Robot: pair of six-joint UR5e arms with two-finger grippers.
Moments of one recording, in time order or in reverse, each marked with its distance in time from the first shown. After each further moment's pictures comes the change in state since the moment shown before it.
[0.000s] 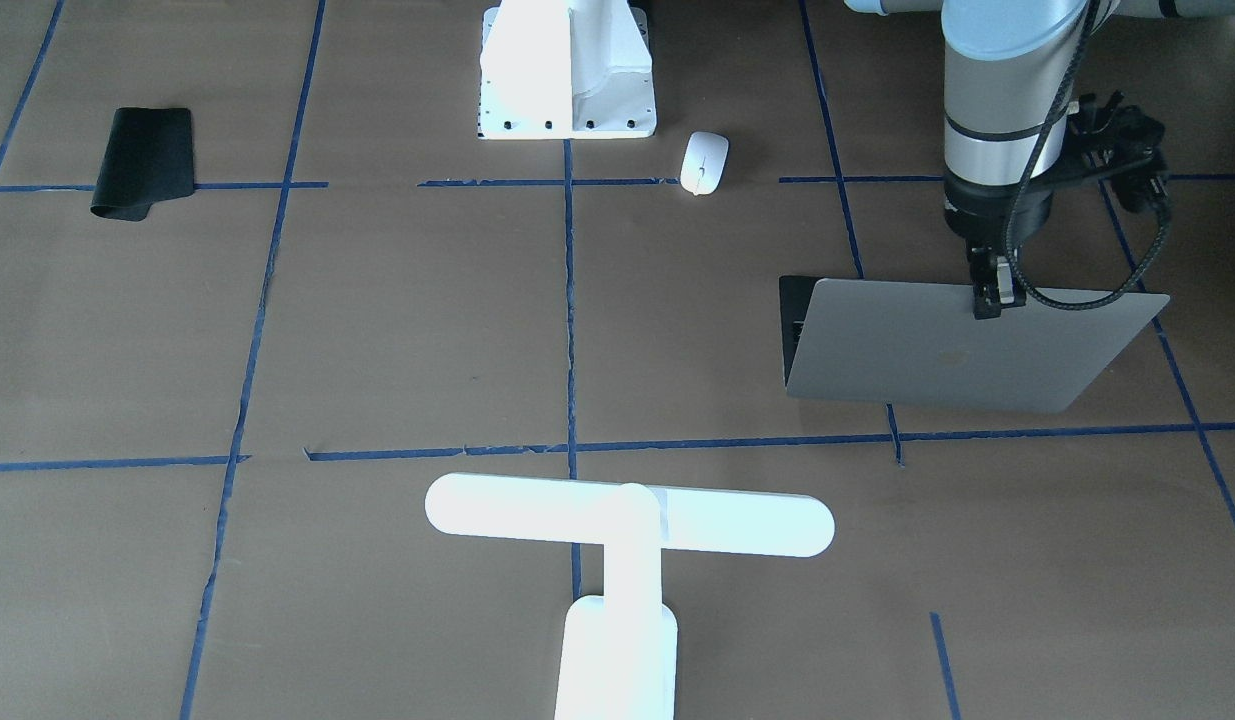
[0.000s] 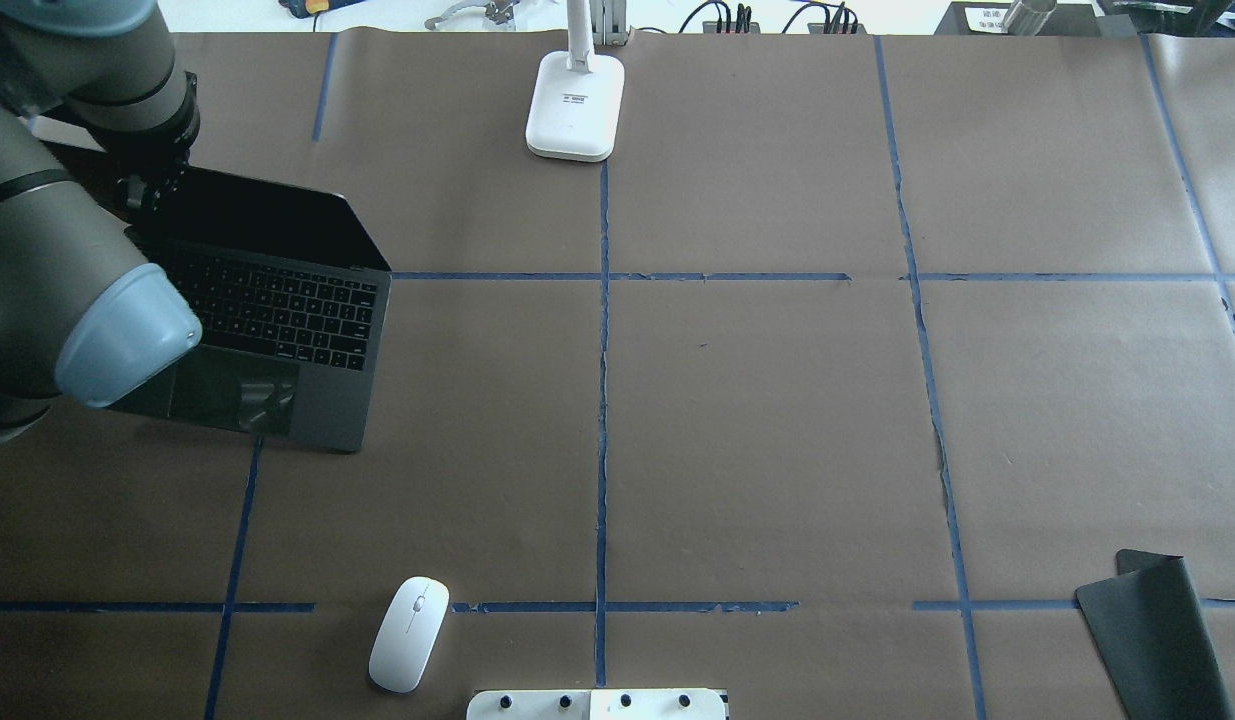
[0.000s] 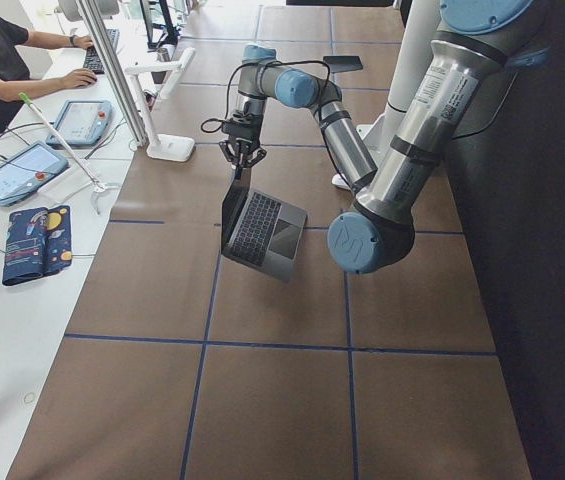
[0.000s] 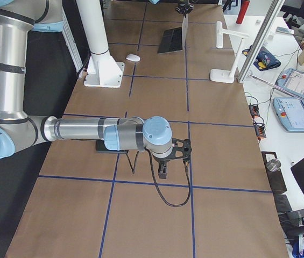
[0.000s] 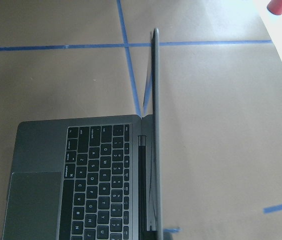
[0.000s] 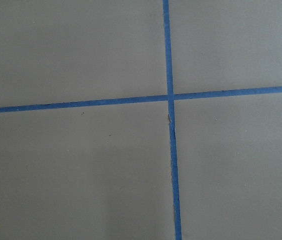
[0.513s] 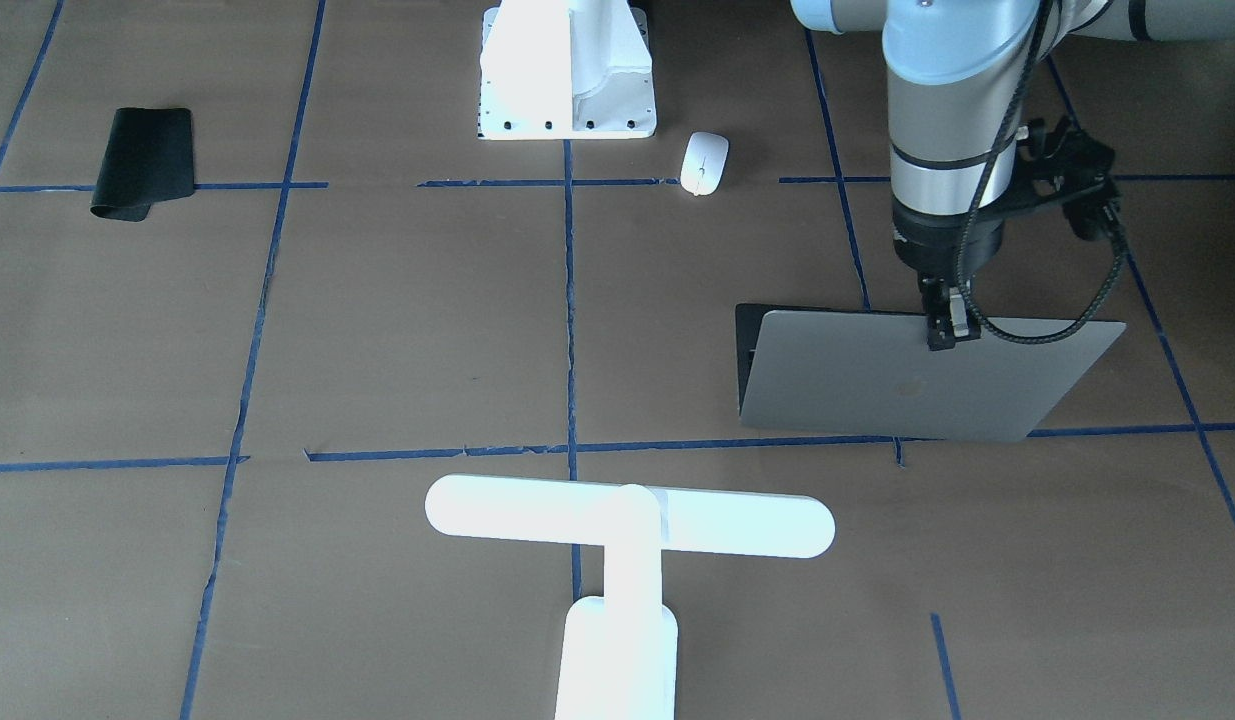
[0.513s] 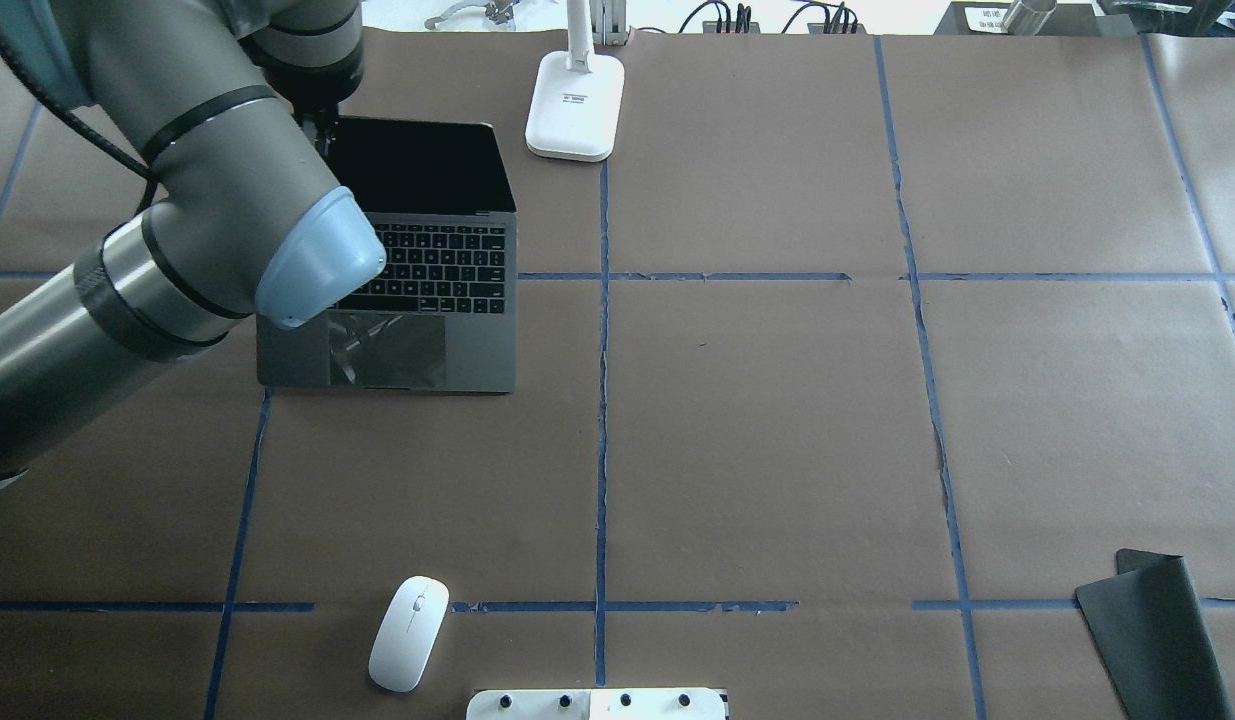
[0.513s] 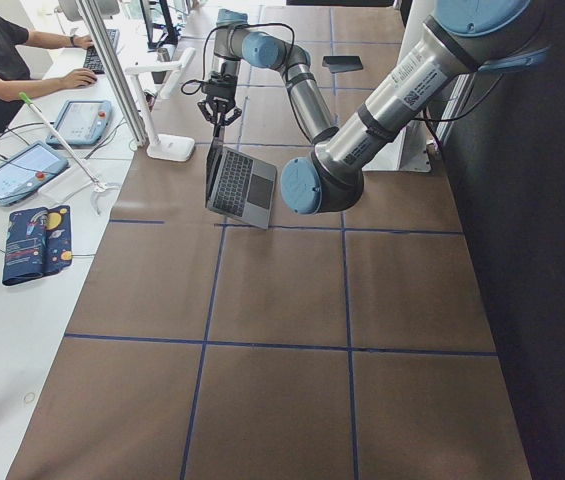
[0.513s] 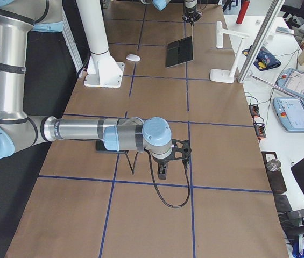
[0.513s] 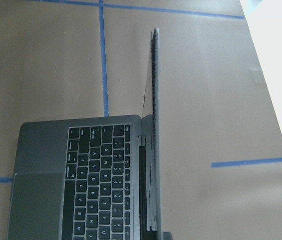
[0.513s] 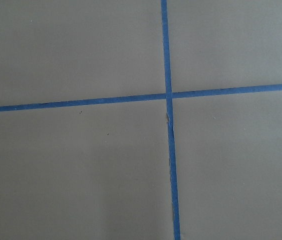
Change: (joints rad) left arm 0.066 -0.255 0.219 -0.025 -0.020 -0.190; right arm 0.001 -0.002 -0.003 -0.001 0.000 -0.001
